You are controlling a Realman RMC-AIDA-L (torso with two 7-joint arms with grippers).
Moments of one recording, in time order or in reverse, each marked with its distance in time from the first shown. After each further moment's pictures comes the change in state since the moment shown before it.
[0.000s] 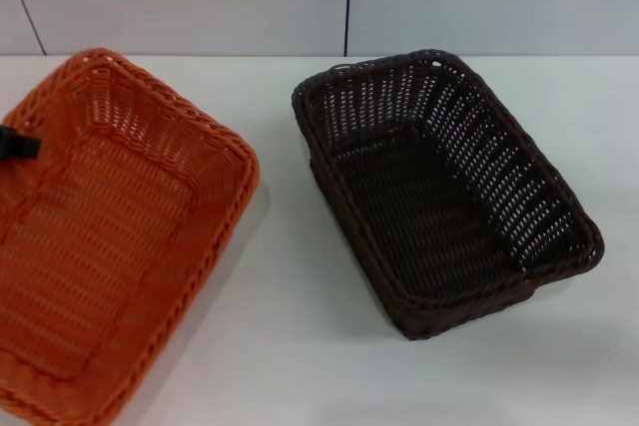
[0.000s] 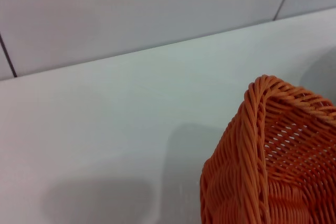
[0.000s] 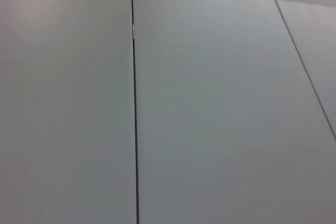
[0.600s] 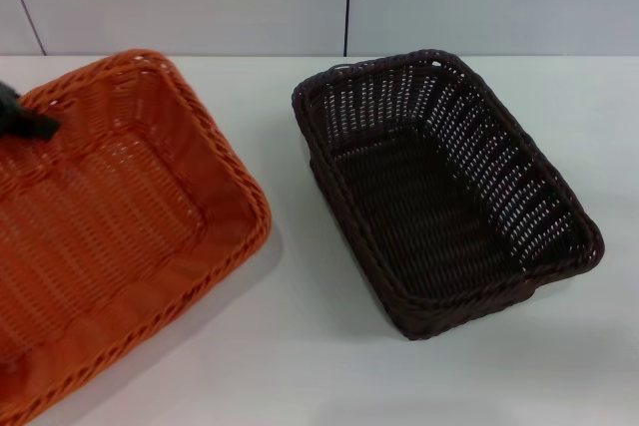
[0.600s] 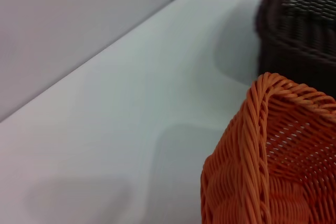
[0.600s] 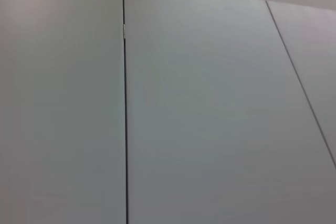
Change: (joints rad) left arm -0.222 0.153 -0.012 0.236 -0.028 -0.174 0.311; right arm -0.003 0.006 0.021 0.006 0.000 -0.002 0.000
